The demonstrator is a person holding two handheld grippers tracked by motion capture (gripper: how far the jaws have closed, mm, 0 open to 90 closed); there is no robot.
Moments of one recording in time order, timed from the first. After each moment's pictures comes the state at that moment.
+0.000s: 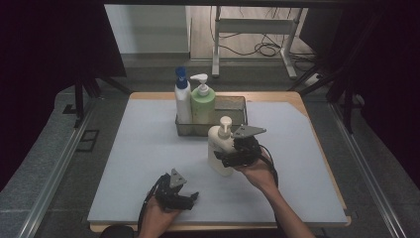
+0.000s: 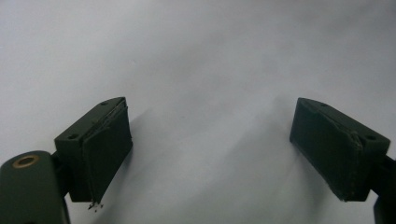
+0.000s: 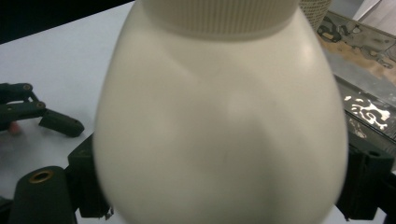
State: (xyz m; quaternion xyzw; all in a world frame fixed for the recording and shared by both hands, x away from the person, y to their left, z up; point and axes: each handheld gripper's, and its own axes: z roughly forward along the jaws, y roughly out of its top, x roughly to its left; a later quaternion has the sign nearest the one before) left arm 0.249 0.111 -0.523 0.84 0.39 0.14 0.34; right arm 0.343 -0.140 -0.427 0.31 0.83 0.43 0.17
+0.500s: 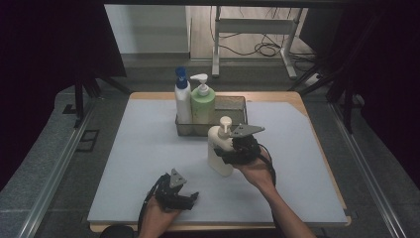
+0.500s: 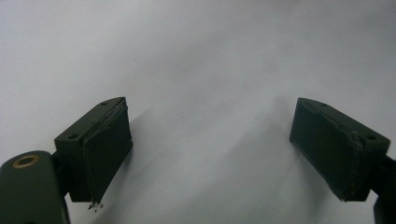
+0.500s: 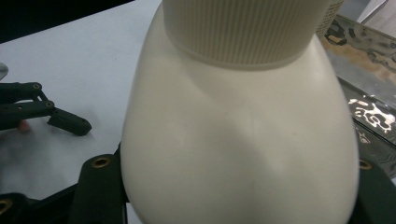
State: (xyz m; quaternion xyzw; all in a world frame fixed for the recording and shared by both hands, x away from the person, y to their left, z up) left arm 0.249 0.111 -0.523 0.84 0.39 0.14 0.34; right arm 0.342 -0.137 -0.421 0.30 0.84 0.43 0.16
